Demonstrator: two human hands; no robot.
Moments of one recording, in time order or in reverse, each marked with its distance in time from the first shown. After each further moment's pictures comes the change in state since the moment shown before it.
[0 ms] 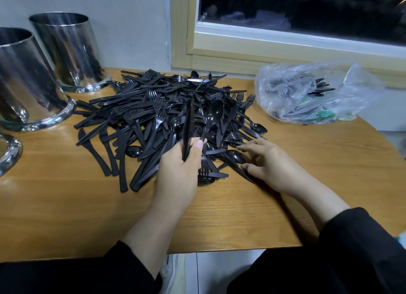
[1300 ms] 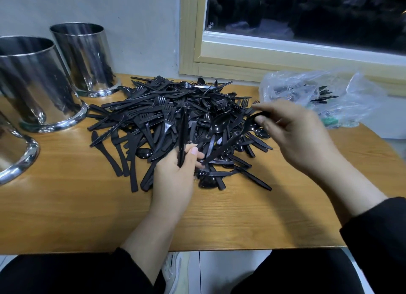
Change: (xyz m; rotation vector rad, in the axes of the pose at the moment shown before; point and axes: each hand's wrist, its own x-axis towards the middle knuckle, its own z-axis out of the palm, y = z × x) left_hand -0.010 0.007 -0.017 -0.010 0.123 -0.051; right_hand 0.003 -0.061 -0.062 0.045 0.414 -0.212
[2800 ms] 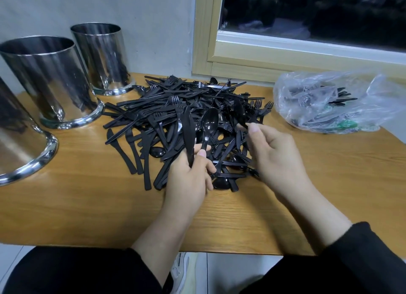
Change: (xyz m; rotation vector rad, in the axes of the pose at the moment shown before) left_hand 0.001 -0.007 -0.002 -0.139 -0.097 -0.017; right_hand -0.016 -0.036 0.066 0.464 0.022 0.295
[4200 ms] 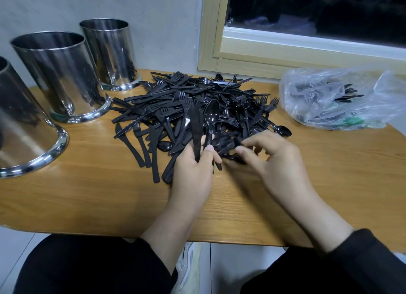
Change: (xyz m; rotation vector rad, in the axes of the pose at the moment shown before) left_hand -0.001 0.004 -0.005 -0.017 0.030 0.003; right_hand -0.020 0.007 0.003 -0.324 0.028 -0.279
